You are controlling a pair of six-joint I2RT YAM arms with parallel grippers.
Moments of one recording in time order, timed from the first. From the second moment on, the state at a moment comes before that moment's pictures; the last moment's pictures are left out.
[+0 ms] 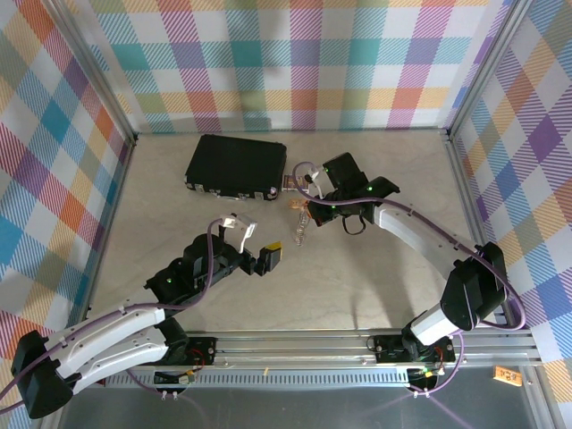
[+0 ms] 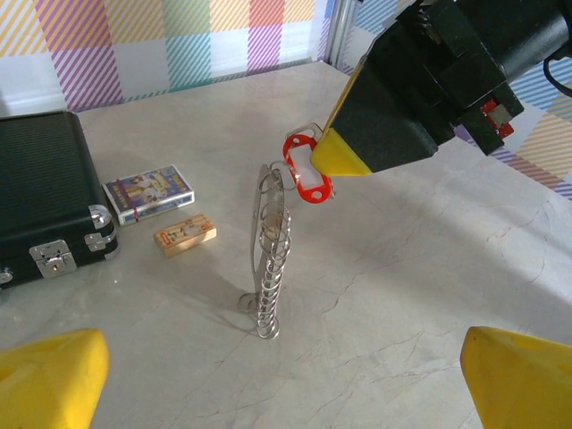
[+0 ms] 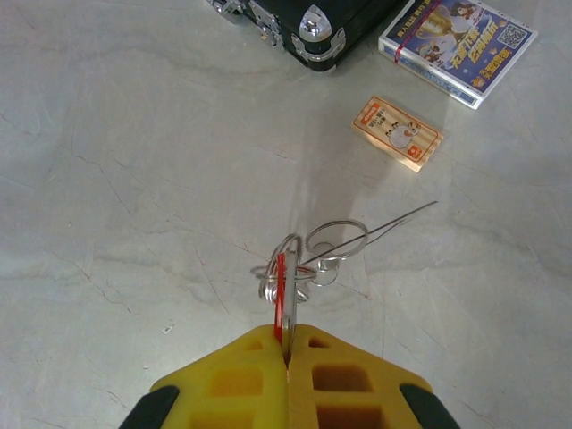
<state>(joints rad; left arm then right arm) -0.86 0.80 0.54 -0.02 -0.13 -0.18 0.62 1.52 1.31 -0.71 -0.18 0.08</state>
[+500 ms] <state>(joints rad) -0.86 0.83 0.54 0.02 -0.12 -0.15 0.62 1.49 1.24 -0.71 -0.19 0.10</state>
